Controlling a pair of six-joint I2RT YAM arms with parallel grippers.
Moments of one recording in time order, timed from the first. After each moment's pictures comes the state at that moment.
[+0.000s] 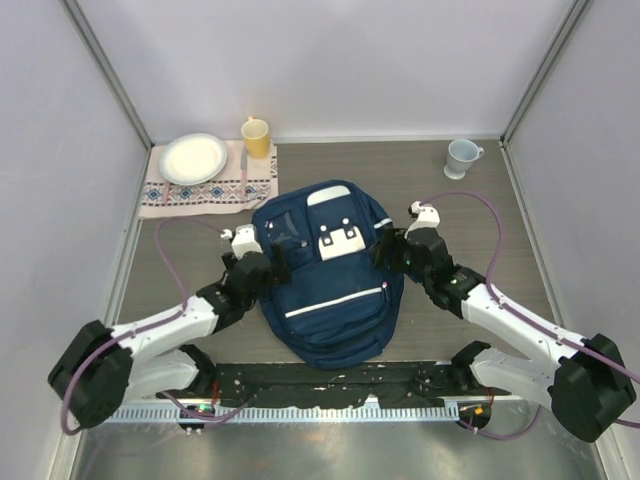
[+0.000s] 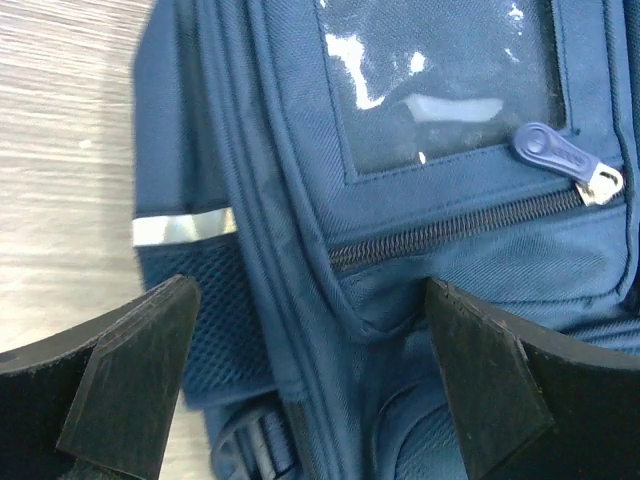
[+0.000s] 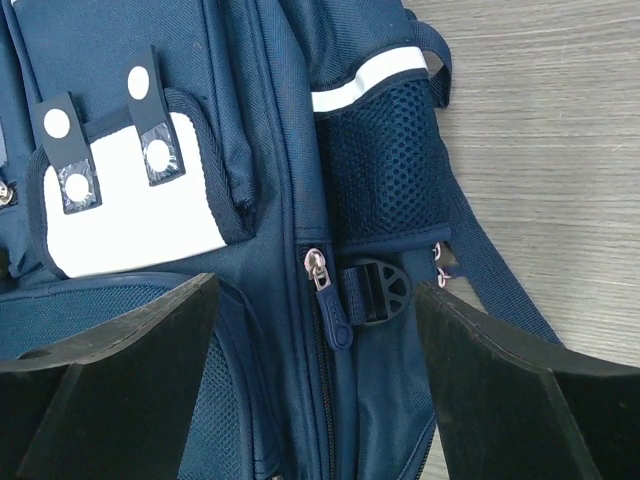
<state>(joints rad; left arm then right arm) -0.76 1.04 0.41 0.02 -0.55 -0.68 0.59 1.03 0.58 -0.08 0.22 0.51</state>
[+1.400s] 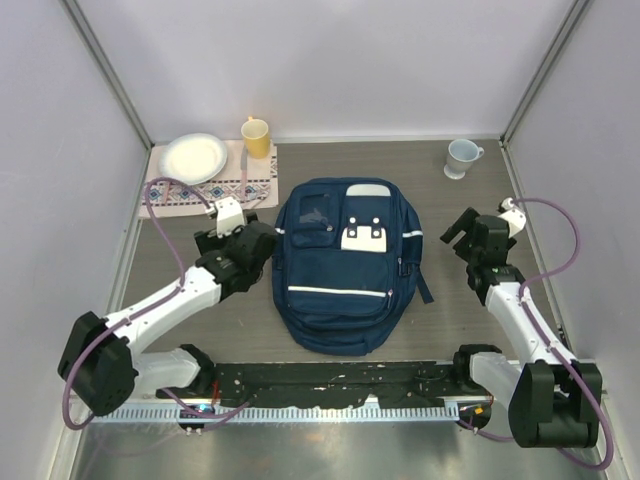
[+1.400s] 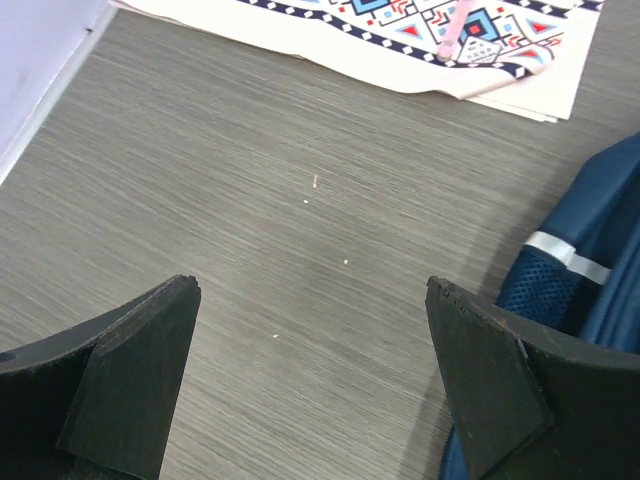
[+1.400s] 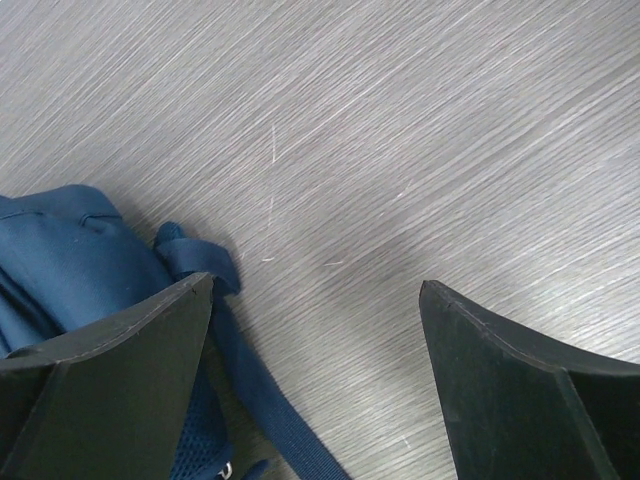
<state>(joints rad) -0.67 1.19 0.78 -0.41 -0.99 -0.69 -0.02 1.00 0.54 -0.10 0.23 0.56</state>
